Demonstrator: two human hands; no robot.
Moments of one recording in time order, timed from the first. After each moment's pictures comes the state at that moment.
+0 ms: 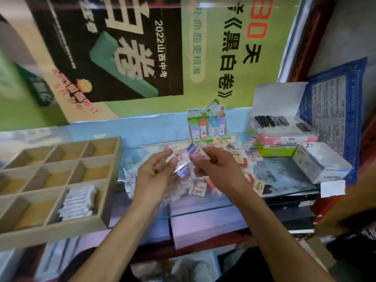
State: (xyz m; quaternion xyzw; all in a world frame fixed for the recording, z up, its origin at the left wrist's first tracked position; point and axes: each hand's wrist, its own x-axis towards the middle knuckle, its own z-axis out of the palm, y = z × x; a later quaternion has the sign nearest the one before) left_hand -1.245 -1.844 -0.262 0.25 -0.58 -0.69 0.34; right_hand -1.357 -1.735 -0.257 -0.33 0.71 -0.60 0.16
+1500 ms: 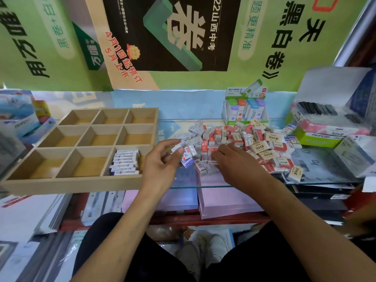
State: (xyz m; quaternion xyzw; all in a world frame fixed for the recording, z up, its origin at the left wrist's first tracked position) left_hand -1.164 -1.886 -0.293 0.27 -0.65 -0.60 0.39; right_hand -1.322 -1.759 -0.286 -0.62 0.77 -0.06 -0.12
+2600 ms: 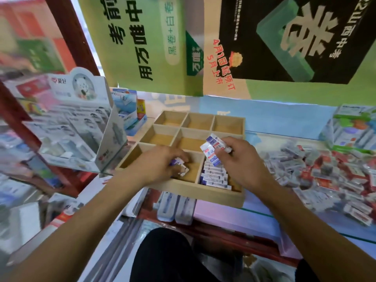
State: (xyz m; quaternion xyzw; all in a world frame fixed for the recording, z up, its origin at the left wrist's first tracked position) left_hand -1.005 -2.056 -0.256 0.31 -0.94 -0.15 0.06; right_hand -1.197 -1.932 -0.261 -0.55 0.71 -0.43 0.12
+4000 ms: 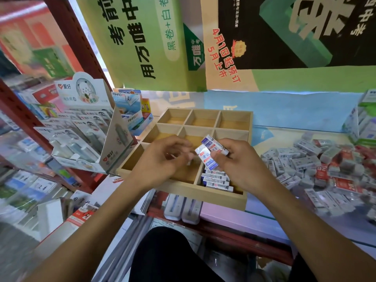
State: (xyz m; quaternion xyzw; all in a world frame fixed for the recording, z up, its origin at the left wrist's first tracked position) left_hand -1.018 -2.018 -0.243 0.36 -0.82 -0.35 0.28; right_hand -1.203 -1.935 -0.269 -0.55 0.66 -0.45 0.24
